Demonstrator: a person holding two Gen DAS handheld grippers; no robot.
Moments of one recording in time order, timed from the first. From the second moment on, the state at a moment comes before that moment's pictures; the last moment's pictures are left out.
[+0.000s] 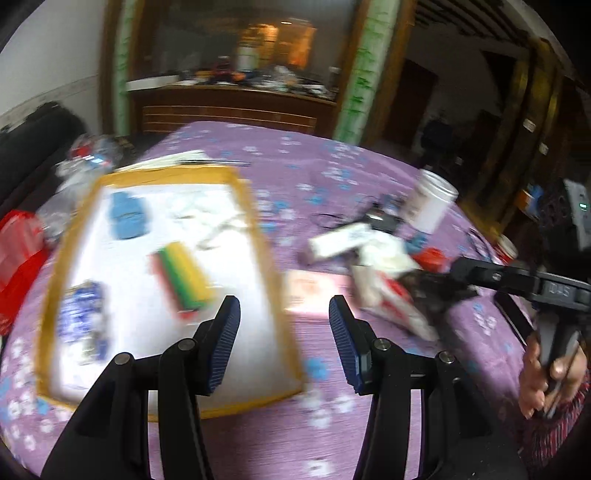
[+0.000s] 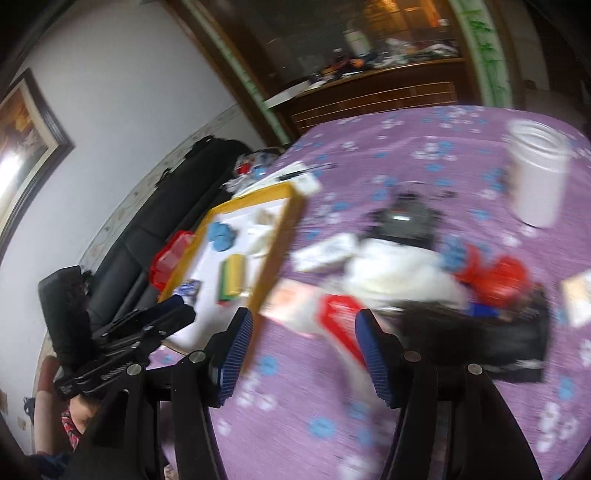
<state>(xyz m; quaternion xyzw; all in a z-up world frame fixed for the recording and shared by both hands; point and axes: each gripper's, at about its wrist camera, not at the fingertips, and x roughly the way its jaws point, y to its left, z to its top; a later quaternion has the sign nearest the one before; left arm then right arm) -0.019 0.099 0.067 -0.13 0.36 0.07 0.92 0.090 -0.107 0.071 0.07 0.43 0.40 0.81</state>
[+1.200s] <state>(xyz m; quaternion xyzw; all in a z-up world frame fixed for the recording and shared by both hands) 0.019 -0.015 0.018 -0.11 0.41 -0.06 0.90 0.149 -0.193 0.017 0.11 0.47 0.29 0.82</state>
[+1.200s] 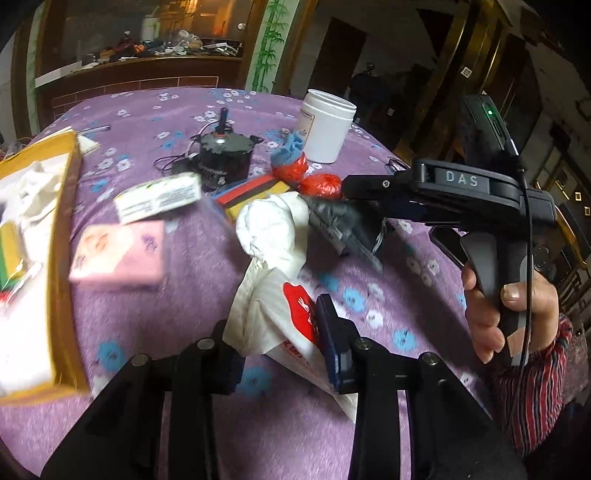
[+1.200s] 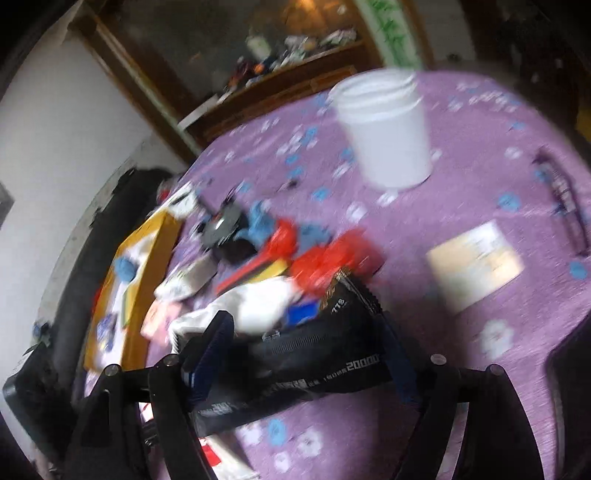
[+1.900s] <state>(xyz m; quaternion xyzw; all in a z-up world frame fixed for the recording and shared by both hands) -0.006 -0.008 -0.004 -0.15 0.46 -0.05 0.88 0.063 -0.181 0.034 0.05 0.50 0.35 0.79</state>
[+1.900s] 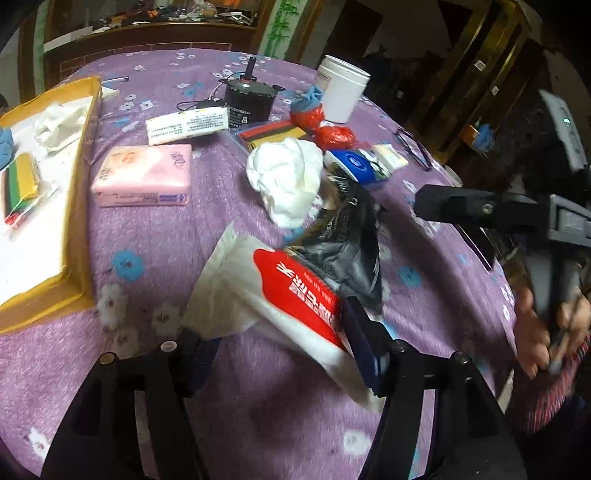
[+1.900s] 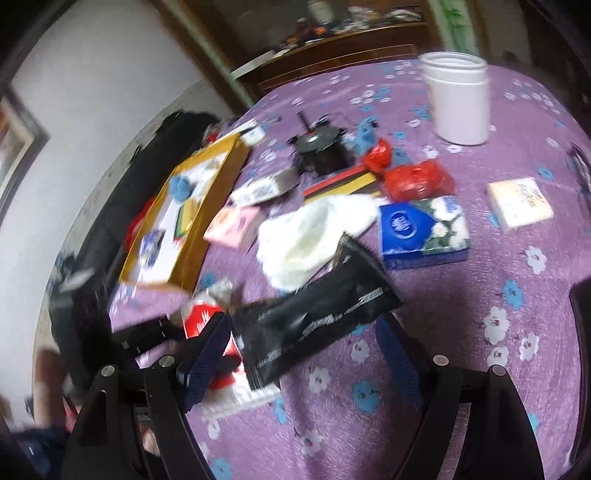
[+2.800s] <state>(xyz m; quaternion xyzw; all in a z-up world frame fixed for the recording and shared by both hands) -0.038 0.041 0.022 -0.15 0.37 -0.03 0.91 0.085 -0.106 0.022 0.06 0.52 0.40 0.76</state>
